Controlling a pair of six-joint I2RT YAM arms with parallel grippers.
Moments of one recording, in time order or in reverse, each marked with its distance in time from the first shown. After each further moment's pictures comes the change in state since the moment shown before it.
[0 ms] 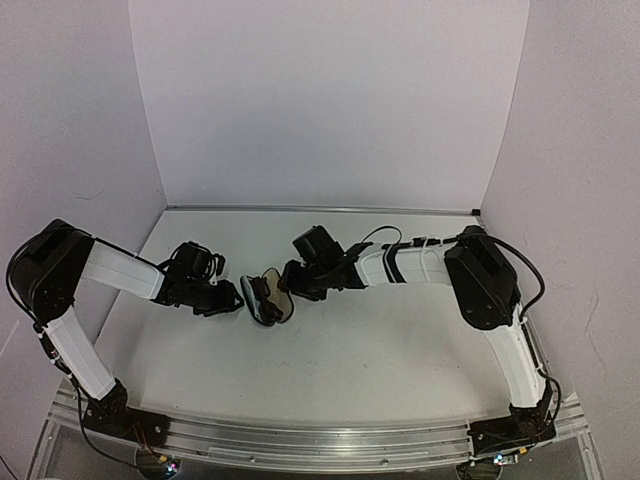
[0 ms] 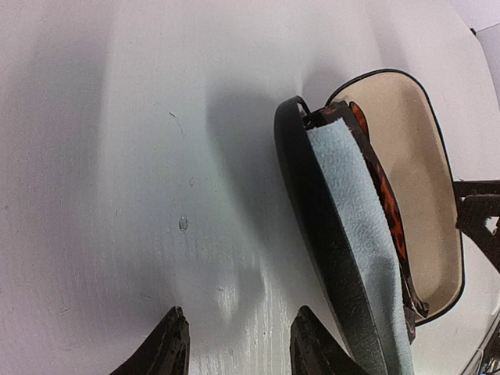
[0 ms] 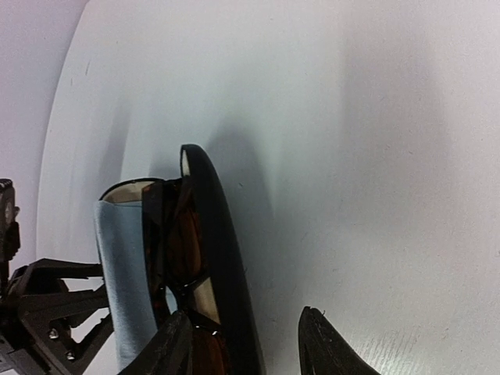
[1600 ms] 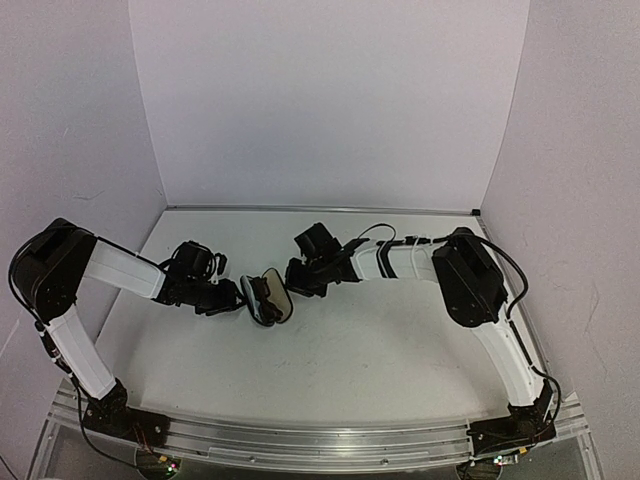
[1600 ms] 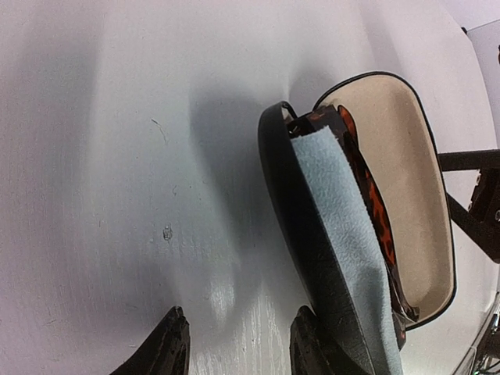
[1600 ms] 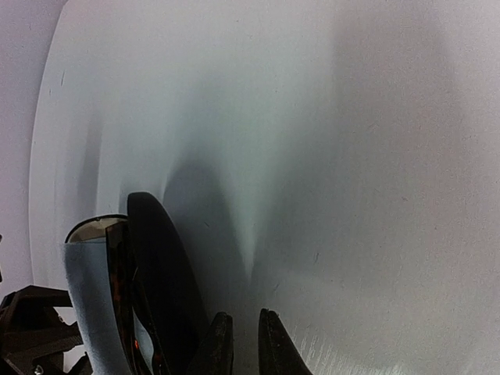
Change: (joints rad) left arm 0.002 0.018 0.008 0.022 0.035 -0.006; right arm -0.052 0.103 0.134 -0.065 -0.077 0.003
